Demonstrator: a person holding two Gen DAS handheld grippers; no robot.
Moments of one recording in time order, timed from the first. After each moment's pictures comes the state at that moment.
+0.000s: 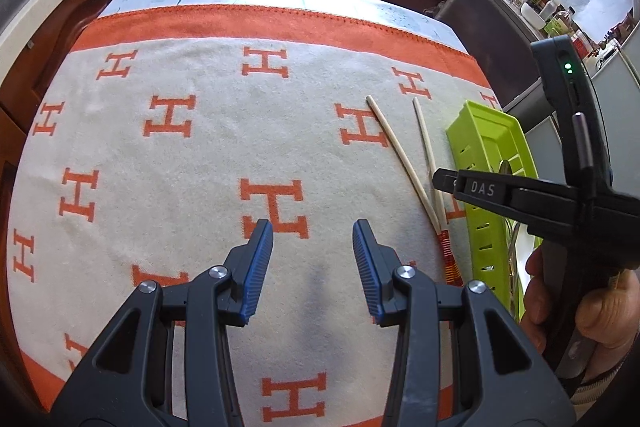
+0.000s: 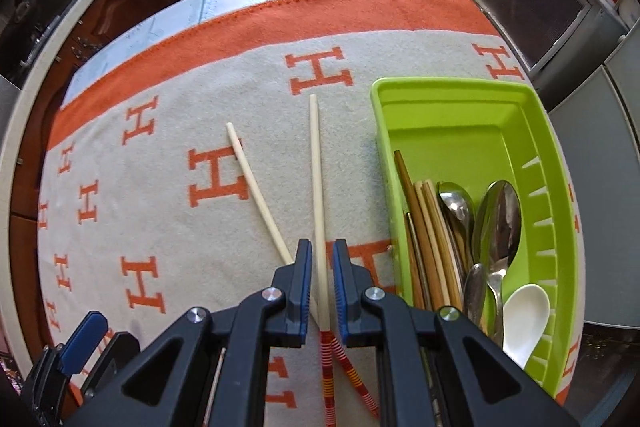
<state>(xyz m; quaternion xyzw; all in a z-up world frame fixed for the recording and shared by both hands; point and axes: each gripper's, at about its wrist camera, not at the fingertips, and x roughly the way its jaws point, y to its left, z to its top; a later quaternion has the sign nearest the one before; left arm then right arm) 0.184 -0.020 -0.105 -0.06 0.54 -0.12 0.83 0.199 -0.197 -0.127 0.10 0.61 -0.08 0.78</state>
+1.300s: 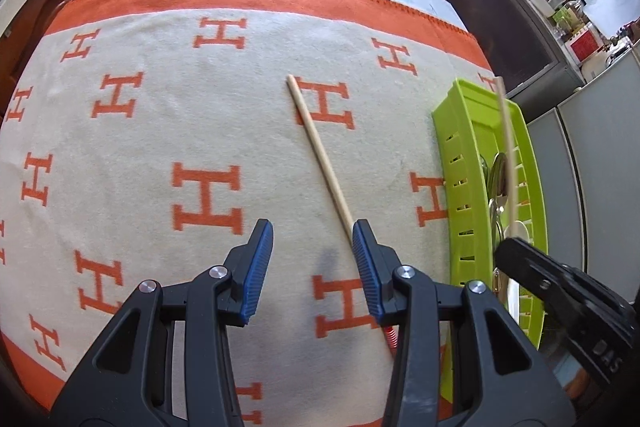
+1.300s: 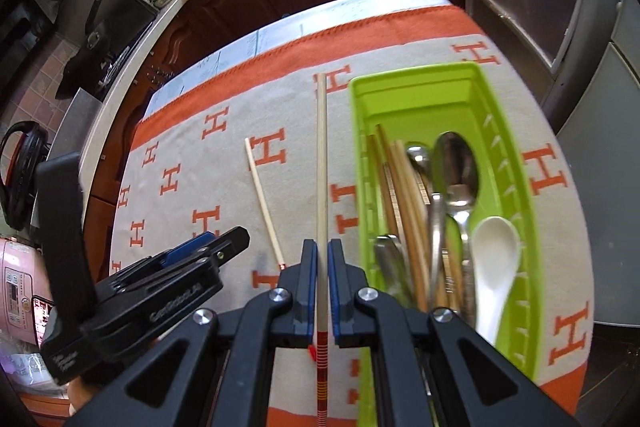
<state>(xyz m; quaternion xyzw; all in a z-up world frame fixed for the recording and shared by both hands) 0.195 -0.077 -0.124 -0.06 0.58 -0.12 0.80 0.112 -0.241 -0.078 0.19 0.54 0.02 0.82</state>
